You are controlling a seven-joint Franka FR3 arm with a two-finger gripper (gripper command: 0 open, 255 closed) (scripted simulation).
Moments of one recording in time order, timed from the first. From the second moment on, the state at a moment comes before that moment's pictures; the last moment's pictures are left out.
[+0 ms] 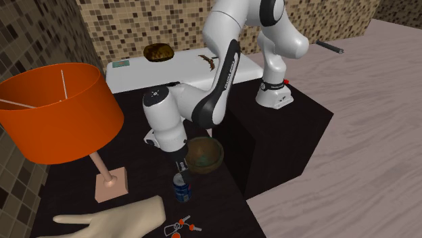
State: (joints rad) arm 0.30 0.75 0.18 -1.56 -0.04 2.21 0.46
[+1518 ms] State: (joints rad) arm 0.31 0.83 0.17 -1.54 -0.05 2.27 0.47
